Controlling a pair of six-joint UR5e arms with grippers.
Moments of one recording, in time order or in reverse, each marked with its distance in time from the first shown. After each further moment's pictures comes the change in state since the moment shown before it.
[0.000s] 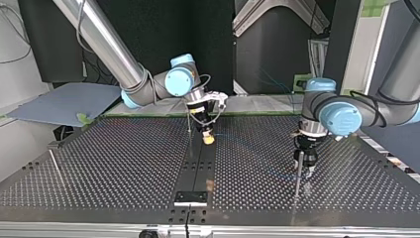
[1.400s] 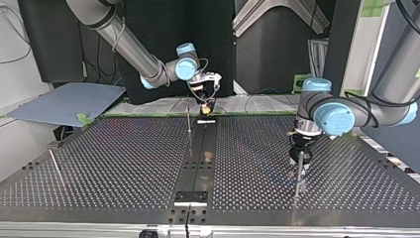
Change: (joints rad) left arm -0.015 -0.019 0.000 -0.001 -0.003 -0.009; right arm -0.022 0.267 0.122 -0.205 0.002 0.043
